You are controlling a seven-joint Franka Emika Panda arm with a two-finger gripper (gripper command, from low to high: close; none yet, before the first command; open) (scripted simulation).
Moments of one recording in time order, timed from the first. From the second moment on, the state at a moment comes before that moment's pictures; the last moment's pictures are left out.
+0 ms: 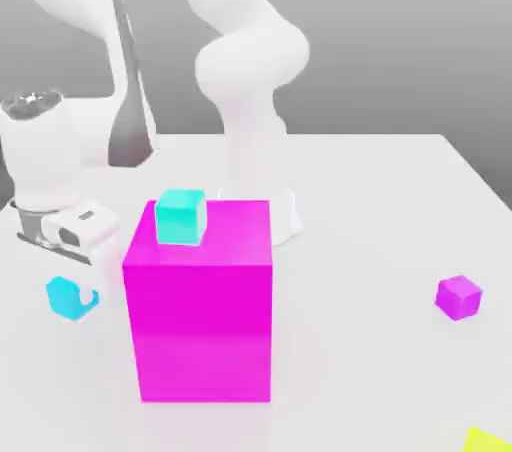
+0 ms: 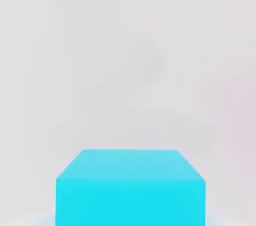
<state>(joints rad) 0.95 -0.59 -1.89 -2.64 -1.13 2.52 -1.81</state>
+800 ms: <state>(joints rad) 0.47 -0.77 -0.93 -2.58 -0.70 2.01 -1.29</state>
